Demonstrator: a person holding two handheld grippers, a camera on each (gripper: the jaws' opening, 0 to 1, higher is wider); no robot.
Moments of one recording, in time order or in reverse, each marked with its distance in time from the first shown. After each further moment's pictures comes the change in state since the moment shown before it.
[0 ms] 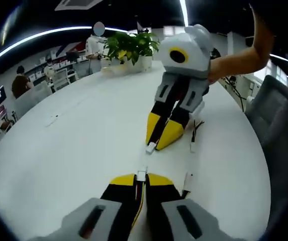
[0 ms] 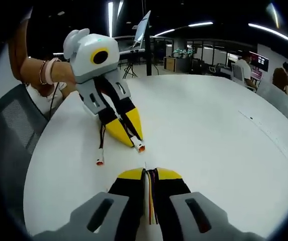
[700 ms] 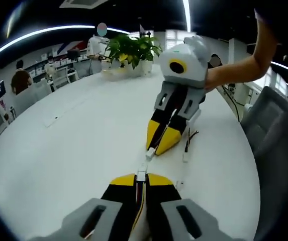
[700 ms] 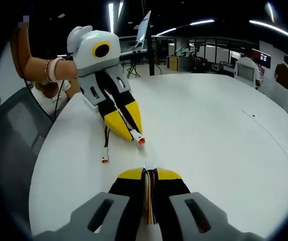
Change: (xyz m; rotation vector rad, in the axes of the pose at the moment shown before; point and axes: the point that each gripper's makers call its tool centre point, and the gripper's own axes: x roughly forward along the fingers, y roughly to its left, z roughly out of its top) left arm -0.010 -0.004 0.014 -0.038 -0.007 -0.030; right arm -0.011 0.003 0.002 0.012 0.000 0.038
